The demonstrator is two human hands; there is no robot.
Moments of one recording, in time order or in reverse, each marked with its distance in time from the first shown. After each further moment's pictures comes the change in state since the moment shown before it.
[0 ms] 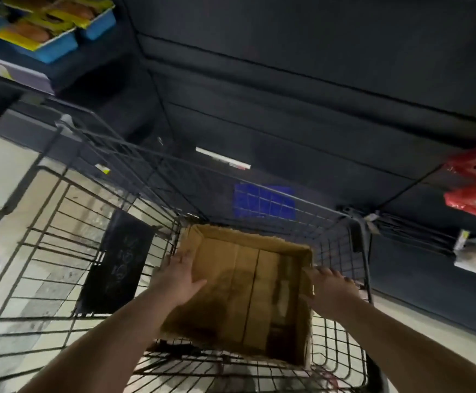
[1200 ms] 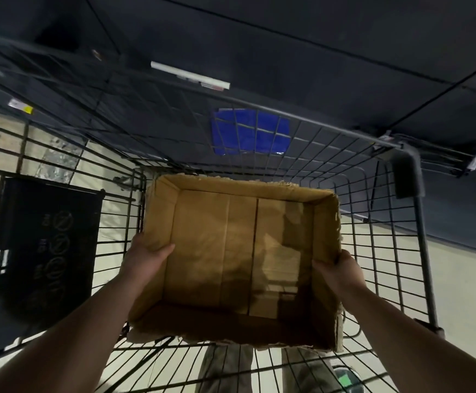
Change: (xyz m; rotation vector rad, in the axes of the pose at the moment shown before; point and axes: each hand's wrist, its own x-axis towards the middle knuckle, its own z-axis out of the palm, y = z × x) left_hand 0.124 -0.046 0.108 -0.835 -0.050 -0.406; right_hand 0.101 0.005 0.122 0.925 0.066 0.633
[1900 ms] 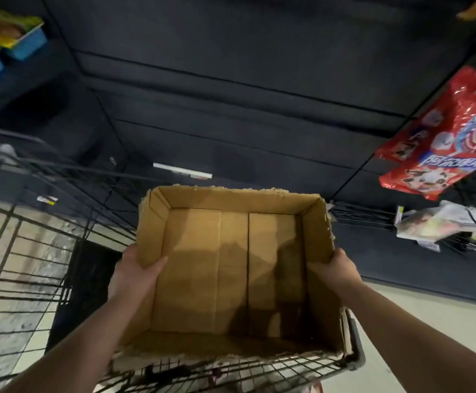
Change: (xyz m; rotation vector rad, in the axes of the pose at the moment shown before) left_hand -0.157 0.079 -0.098 0.033 0.152 0.390; right_hand -0.135 -0.034 -0.141 0.125 0.116 -0.164
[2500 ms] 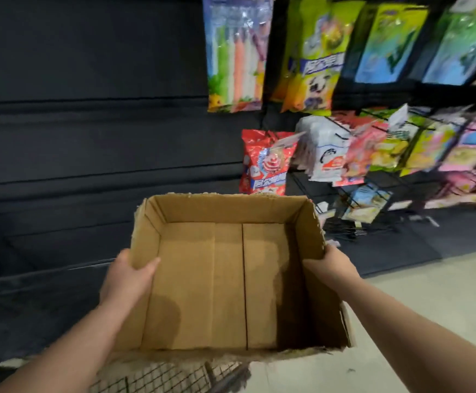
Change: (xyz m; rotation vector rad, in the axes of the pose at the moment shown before) left_hand -0.150 0.172 0.062 -0.047 -0.050 0.424; right_hand -0.093 0.153 -0.197 0.187 0.330 -0.036
